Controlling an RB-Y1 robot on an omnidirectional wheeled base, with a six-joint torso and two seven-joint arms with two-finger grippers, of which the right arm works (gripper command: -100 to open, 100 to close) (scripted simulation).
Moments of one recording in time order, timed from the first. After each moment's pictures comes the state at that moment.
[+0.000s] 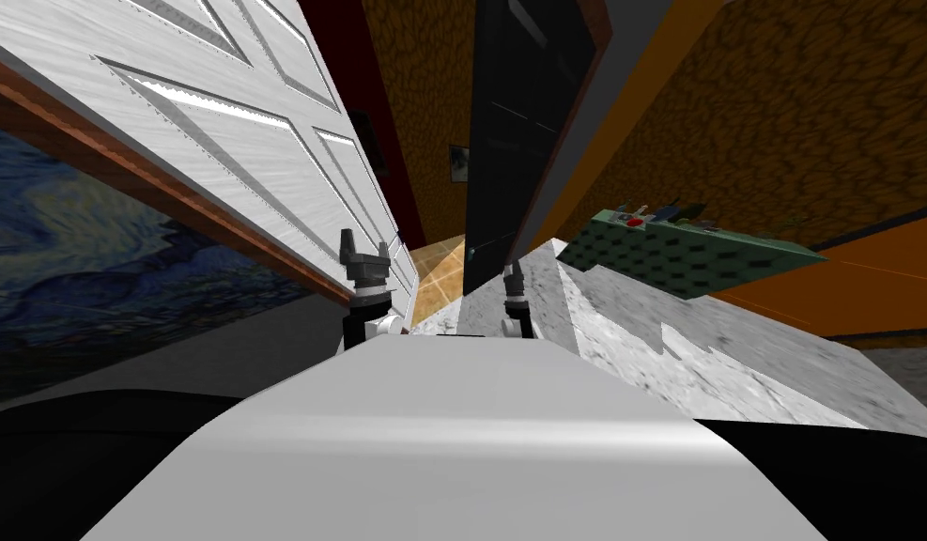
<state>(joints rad) 0.29 -0.07 0.11 -1.76 0.04 -0.65 0.06</state>
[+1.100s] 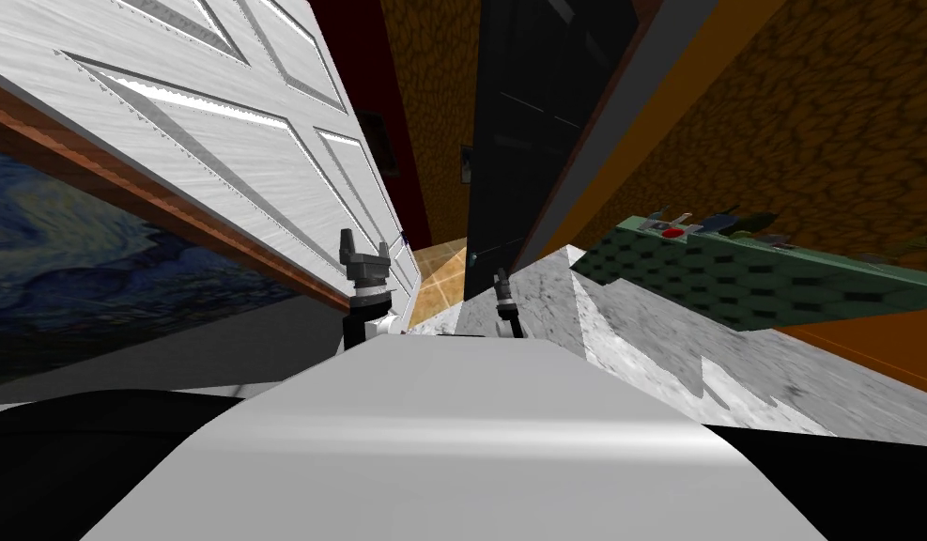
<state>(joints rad) 0.20 -0.07 0.13 -1.48 0.08 -0.68 0.02</state>
